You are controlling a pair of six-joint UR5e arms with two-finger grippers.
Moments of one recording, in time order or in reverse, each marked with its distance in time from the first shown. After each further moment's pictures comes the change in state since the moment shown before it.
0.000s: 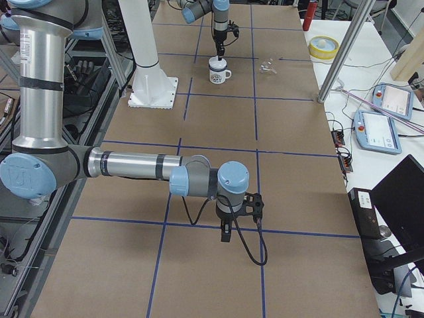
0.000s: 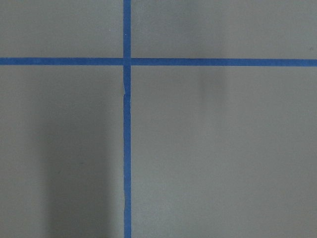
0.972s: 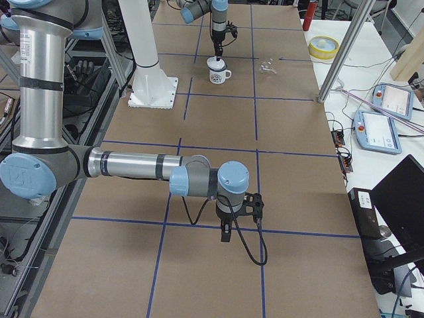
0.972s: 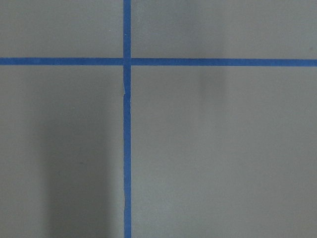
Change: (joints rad) left arm 0.015 0.000 -0.005 -0.002 -0.006 -0.017; right arm 0.000 0.000 0.000 0.000 0.000 0.000
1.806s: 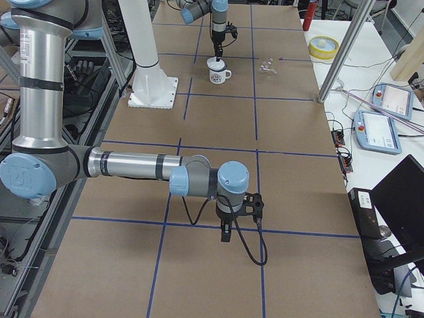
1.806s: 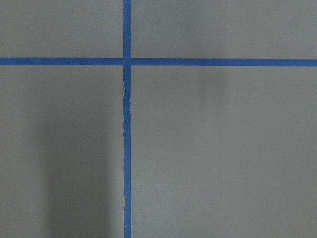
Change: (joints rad) left arm 0.001 -0.004 0.009 -0.001 0.001 0.000; right arm 0.000 0.000 0.000 0.000 0.000 0.000
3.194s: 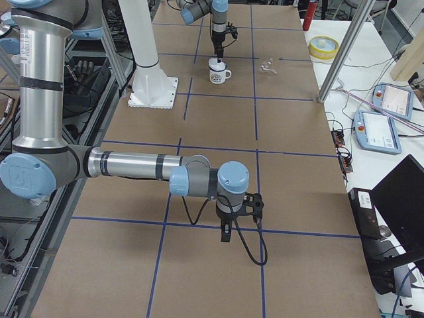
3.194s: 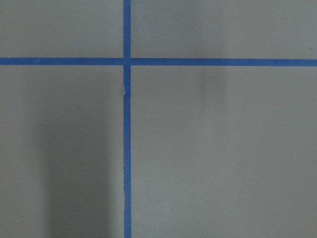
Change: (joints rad) left arm 0.000 0.001 0.000 -0.007 -0.001 -0.002; right arm 0.000 0.000 0.000 0.000 0.000 0.000
